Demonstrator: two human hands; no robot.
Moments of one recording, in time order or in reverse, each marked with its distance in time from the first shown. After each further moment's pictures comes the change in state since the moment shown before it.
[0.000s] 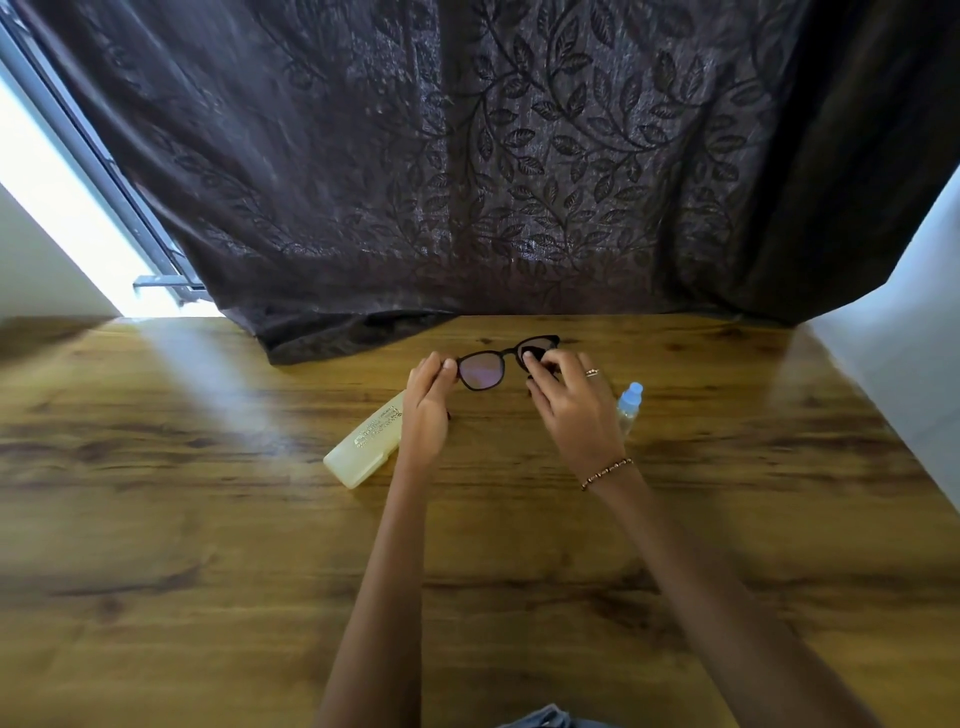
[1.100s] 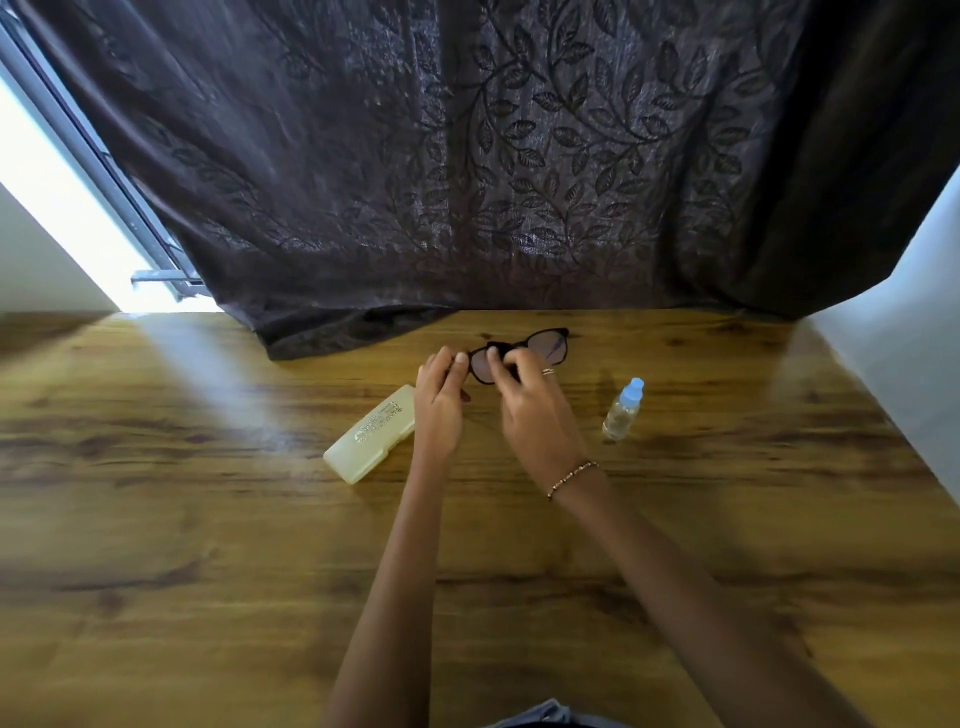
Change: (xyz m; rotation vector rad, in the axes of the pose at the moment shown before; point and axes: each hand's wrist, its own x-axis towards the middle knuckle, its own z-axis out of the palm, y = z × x) left_hand 0.006 -0.007 0.014 -0.068 -0.001 0.064; right_hand 0.010 -0.046 -0.008 0.176 -0.272 0.067
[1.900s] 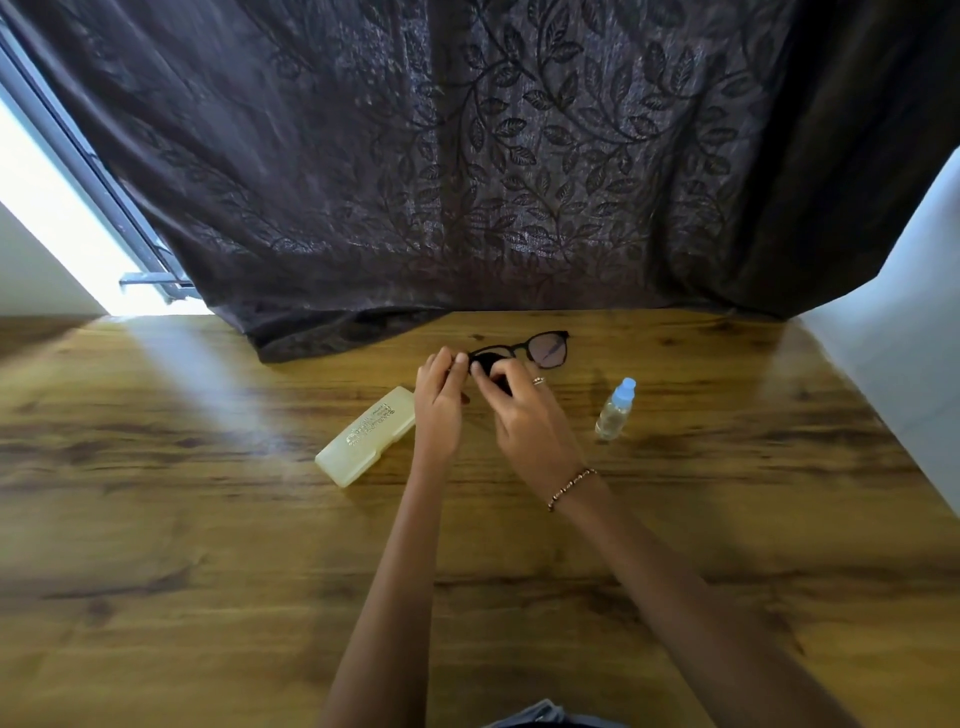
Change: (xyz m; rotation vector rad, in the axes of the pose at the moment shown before) left_hand -0.003 0.002 0.006 0.007 -0.016 0.038; right_hand -0.007 -0.001 -0.002 0.017 0.016 -0.057
